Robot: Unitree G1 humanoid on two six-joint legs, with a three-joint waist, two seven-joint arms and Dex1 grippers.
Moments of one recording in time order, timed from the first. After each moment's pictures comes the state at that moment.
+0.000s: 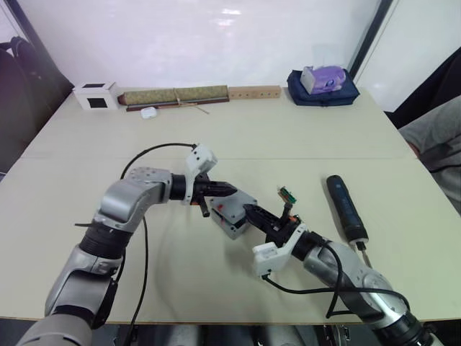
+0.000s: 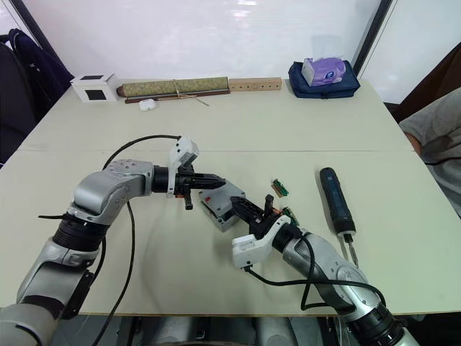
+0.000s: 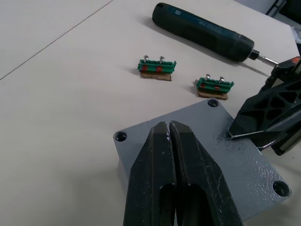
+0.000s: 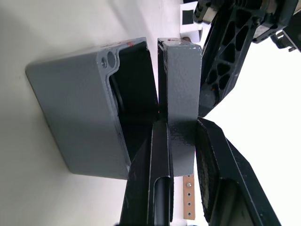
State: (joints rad) left arm -0.68 0.51 -0.22 -0.02 -0.46 0.80 -0.96; right arm -0.08 -0.59 0.36 -0.37 -0.90 -0.27 0.26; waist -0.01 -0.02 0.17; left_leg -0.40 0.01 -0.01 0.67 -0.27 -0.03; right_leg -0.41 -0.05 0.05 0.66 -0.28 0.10
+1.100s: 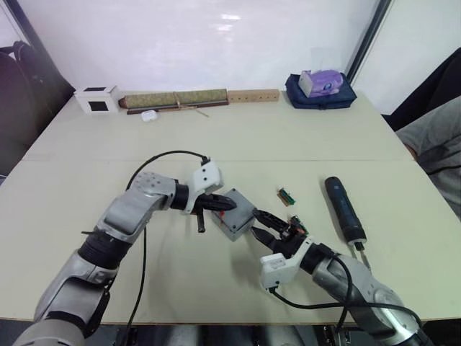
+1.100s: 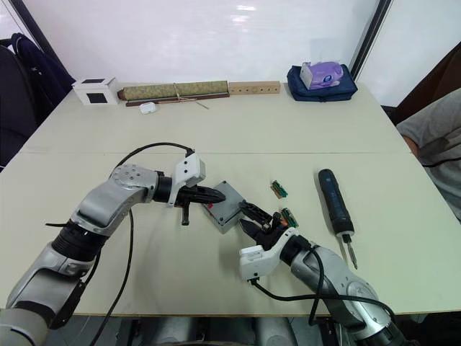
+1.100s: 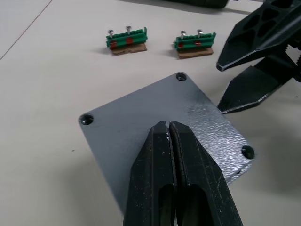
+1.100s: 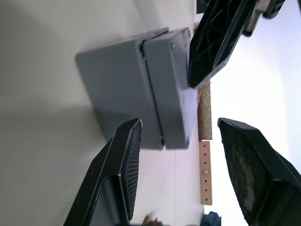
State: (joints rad) left arm -0.61 0.57 -0.35 -0.08 -0.28 0.60 -1.07; right arm 0.08 -0.61 0.26 -0.42 -0.87 -0.31 0.29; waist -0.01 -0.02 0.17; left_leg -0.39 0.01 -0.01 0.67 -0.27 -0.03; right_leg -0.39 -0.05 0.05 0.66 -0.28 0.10
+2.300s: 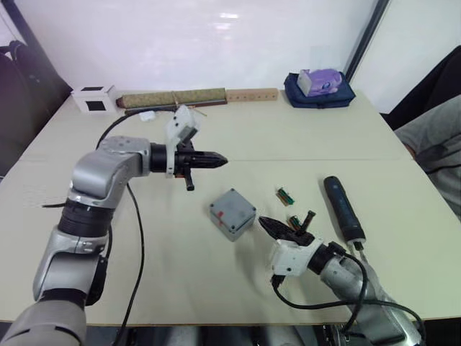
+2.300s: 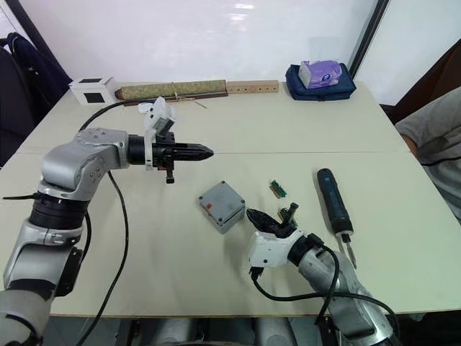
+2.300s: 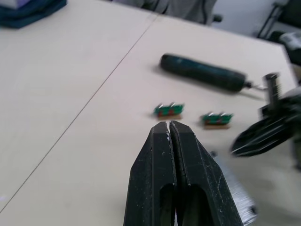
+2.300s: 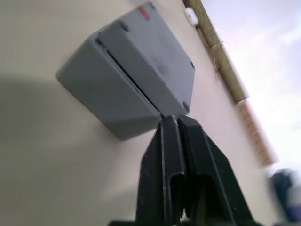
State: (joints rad) left arm -0.80 0.63 -0.19 0.11 -0.37 0.67 -1.10; right arm 0.15 -0.53 0.20 -0.48 -0.35 -0.13 0.51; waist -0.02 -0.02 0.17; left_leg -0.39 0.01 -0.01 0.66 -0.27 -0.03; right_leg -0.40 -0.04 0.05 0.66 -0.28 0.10
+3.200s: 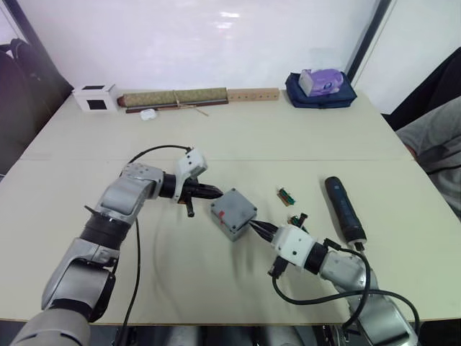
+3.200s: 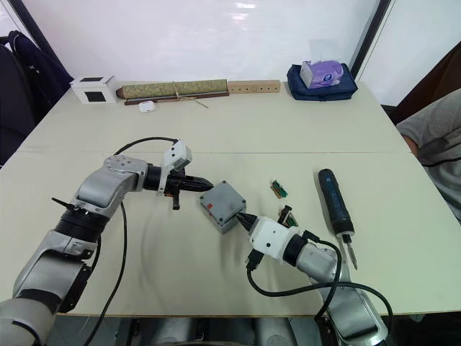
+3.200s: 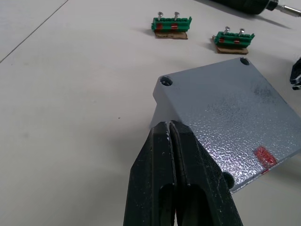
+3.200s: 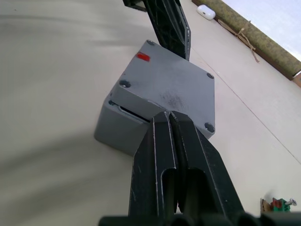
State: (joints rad) left arm -0.73 0.54 -0.26 0.23 -0.26 0.58 -1.18; right arm 0.09 -0.47 0.23 -0.52 -0.14 0.13 0.60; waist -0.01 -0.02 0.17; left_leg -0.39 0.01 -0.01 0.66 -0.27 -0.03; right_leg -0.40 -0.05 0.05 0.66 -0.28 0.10
